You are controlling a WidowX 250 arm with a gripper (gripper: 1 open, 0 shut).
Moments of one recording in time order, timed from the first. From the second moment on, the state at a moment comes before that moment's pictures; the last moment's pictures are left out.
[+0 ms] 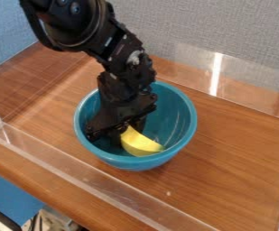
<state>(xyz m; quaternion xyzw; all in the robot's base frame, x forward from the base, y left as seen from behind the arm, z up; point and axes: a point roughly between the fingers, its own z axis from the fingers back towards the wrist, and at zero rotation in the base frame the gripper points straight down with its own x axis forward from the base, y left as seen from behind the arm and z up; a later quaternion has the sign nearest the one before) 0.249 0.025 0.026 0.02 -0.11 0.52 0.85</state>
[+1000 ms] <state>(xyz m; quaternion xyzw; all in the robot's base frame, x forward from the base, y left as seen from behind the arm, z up) 0.235 0.036 0.027 0.04 -0.09 0.58 0.81</state>
